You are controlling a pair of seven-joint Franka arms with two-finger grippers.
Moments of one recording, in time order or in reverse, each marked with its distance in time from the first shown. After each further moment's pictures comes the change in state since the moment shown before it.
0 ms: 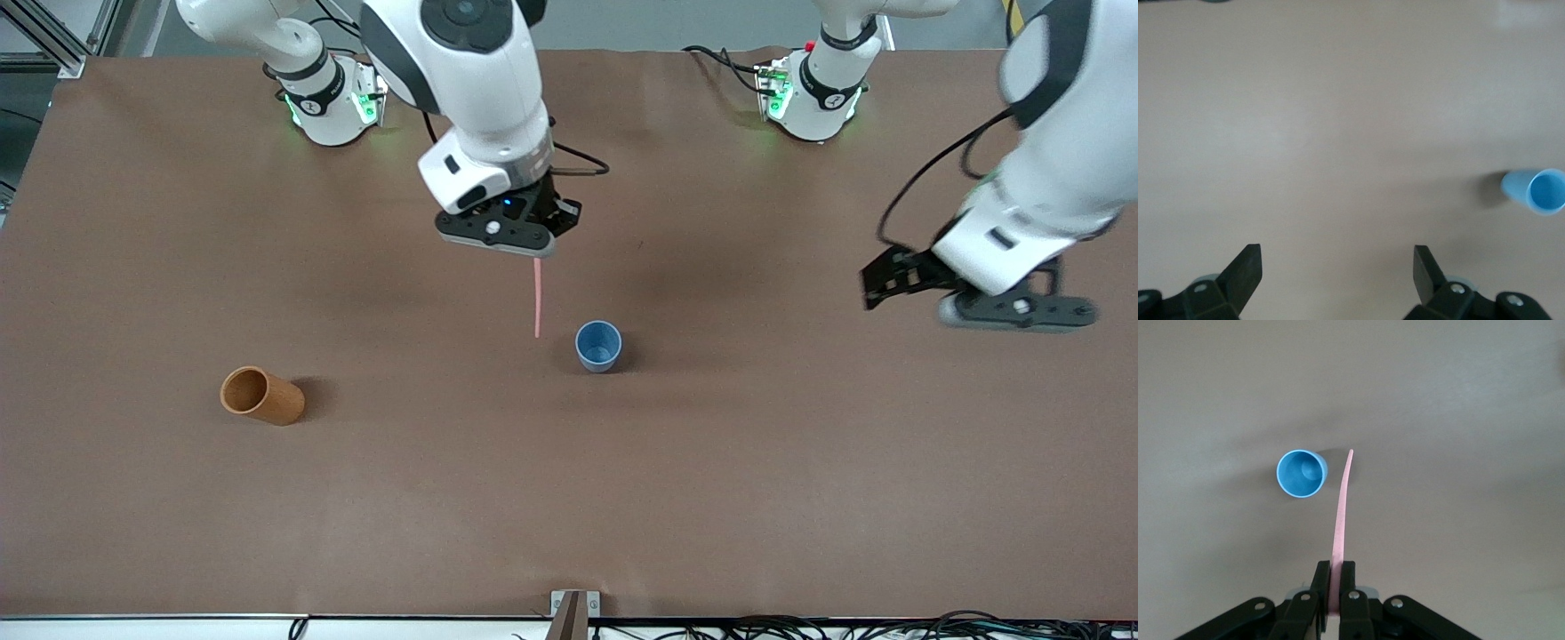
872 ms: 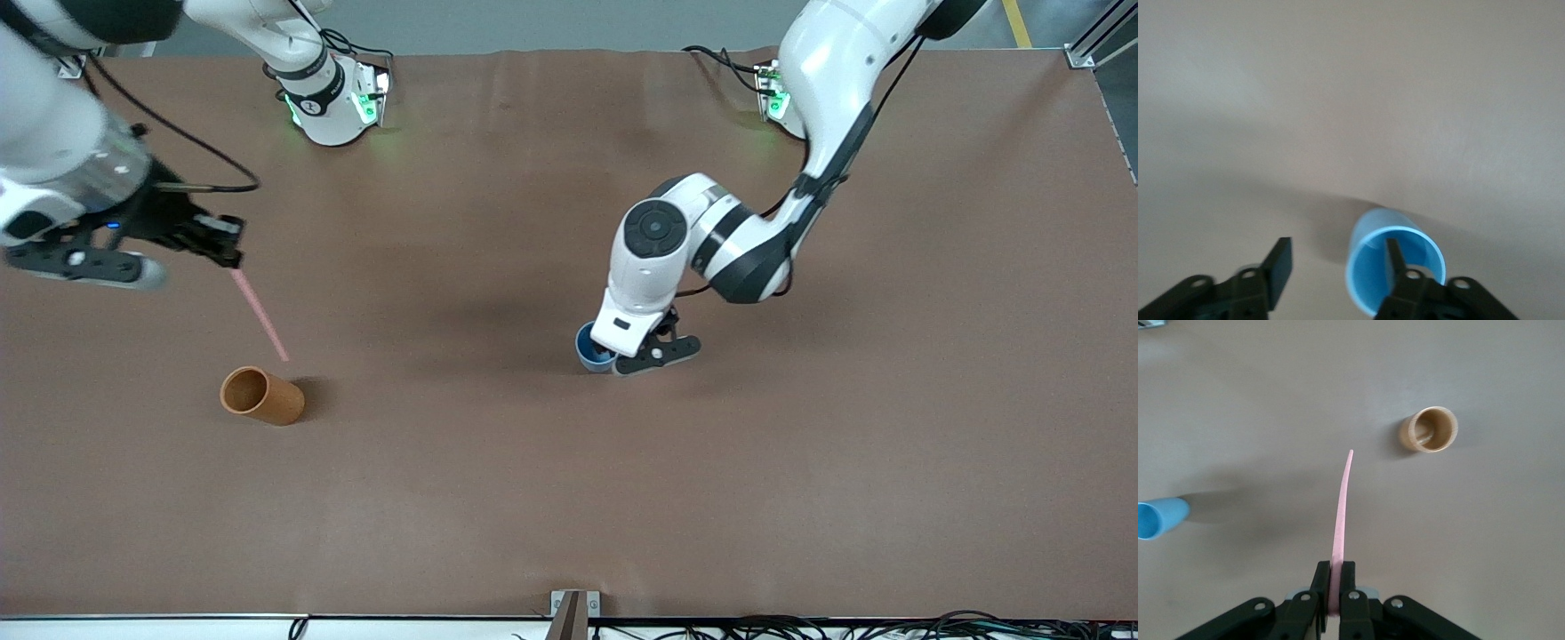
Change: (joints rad) left arm -0.221 0.458 -0.309 -0.001 0.282 0.416 -1.015; right arm -0.478 -0.333 -0.003 -0.232 0.000 -0.168 -0.527
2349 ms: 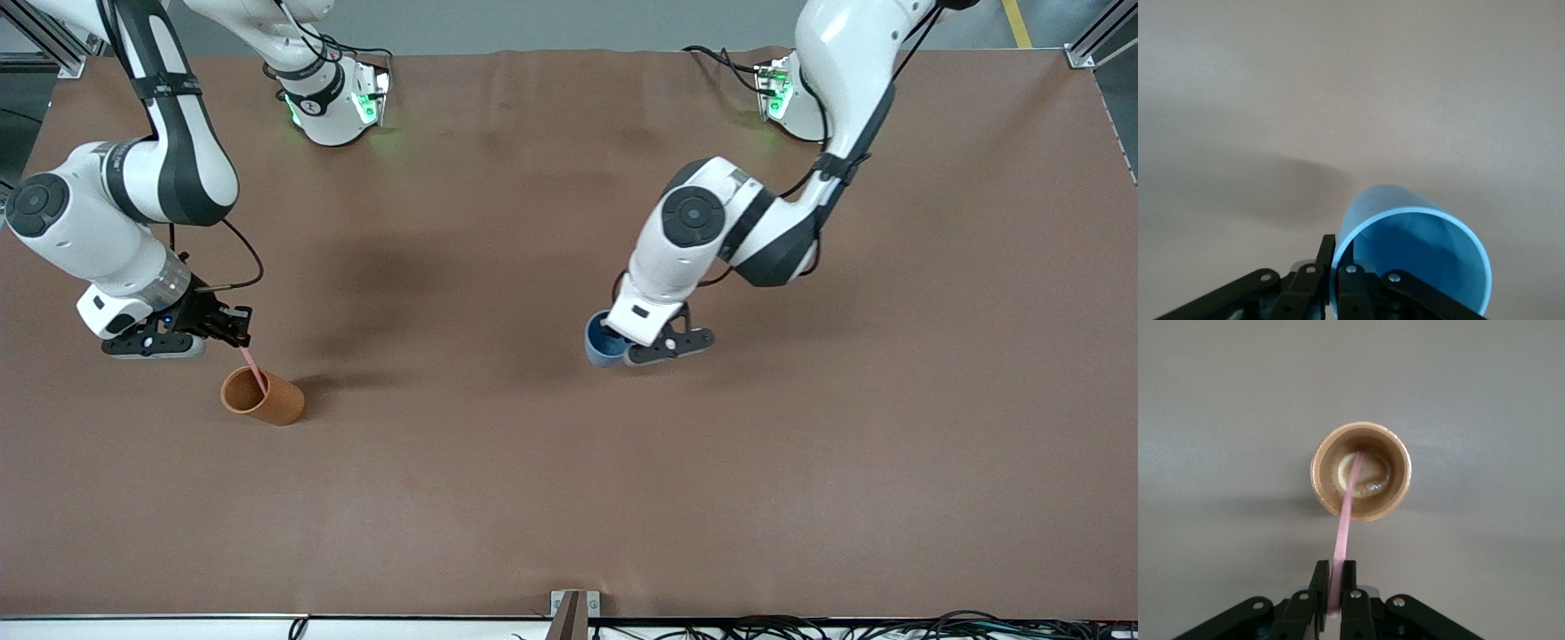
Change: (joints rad) left arm -0.057 -0.008 0.049 -0.088 -0.170 0.126 0.075; right arm -0.311 -0.044 -0.014 -0.806 0.043 0.886 -0.551
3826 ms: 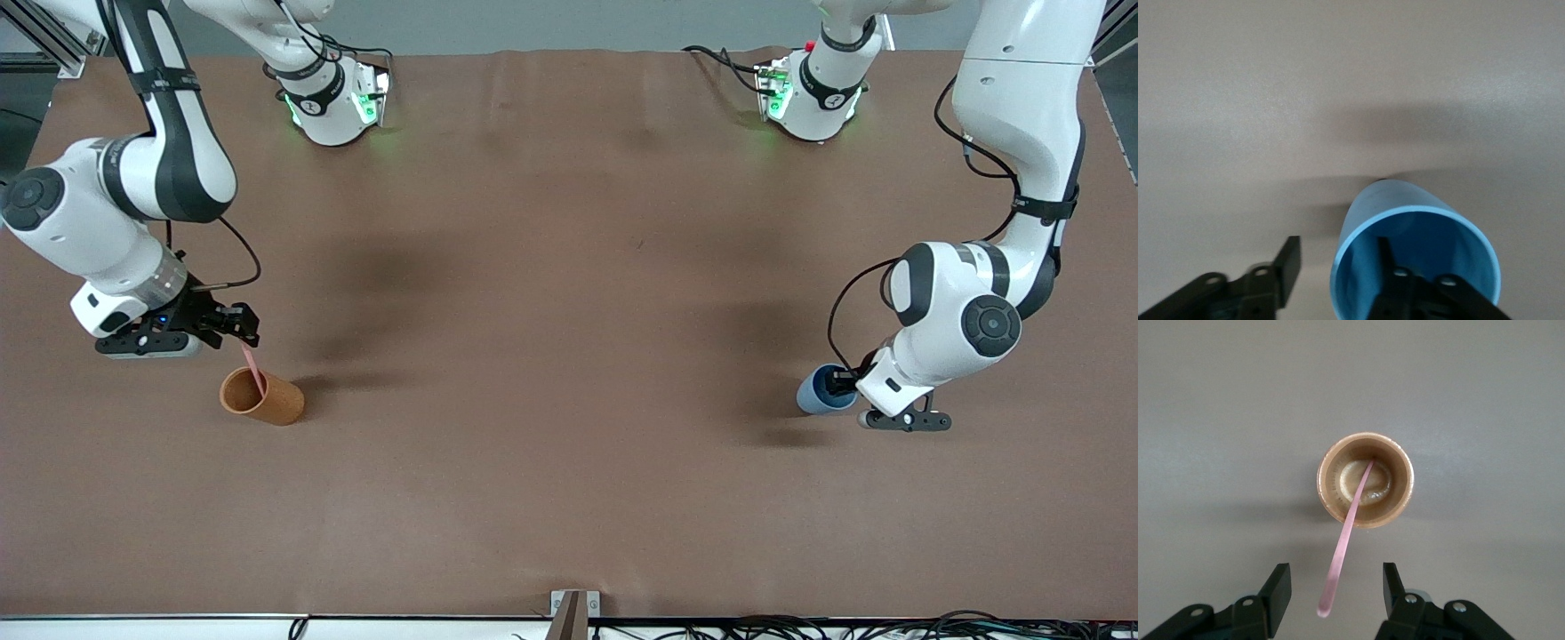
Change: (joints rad) left arm 0.374 -0.047 0.258 -0.244 -0.117 0.114 0.967; right arm 0.001 0.000 0.003 -0.001 -0.002 0.022 -0.003
